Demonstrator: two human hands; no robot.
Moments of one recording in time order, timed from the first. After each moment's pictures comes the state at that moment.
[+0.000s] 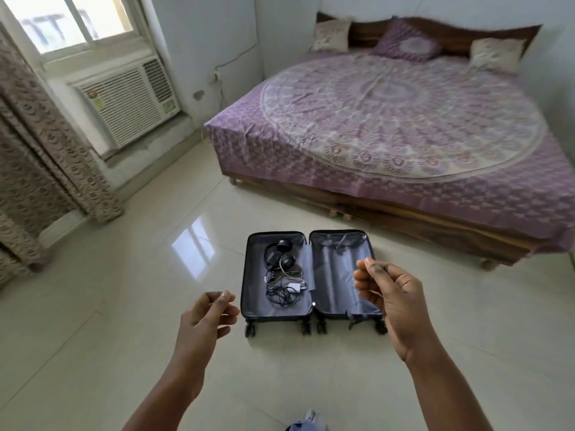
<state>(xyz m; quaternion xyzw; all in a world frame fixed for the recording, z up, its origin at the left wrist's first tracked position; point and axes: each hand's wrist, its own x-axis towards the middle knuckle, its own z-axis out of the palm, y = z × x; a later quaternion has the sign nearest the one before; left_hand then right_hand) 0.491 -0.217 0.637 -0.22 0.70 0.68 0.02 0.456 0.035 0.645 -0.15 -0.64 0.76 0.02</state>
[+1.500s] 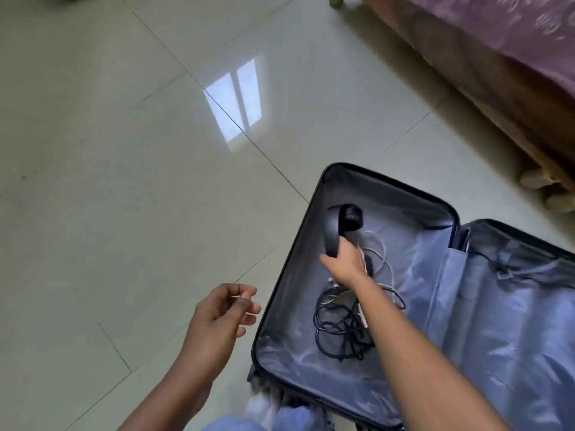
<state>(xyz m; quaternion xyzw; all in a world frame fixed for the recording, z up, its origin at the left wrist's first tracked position) 0.090 -0.392 0.111 -0.49 0.60 0.62 0.13 -0.069 -0.235 -0.055 -0.03 -0.90 0.26 -0.35</state>
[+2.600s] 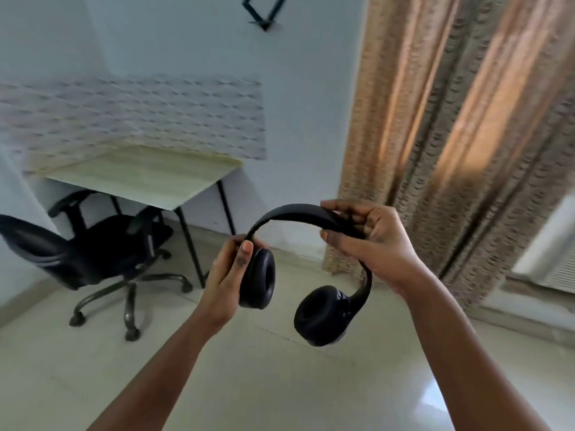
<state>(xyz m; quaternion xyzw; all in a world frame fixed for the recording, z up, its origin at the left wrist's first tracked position) 0.493 -0.706 0.733 -0.45 0.61 0.37 -0.54 0.269 -0.695 0.815 0.65 -0.43 0.50 -0.38</state>
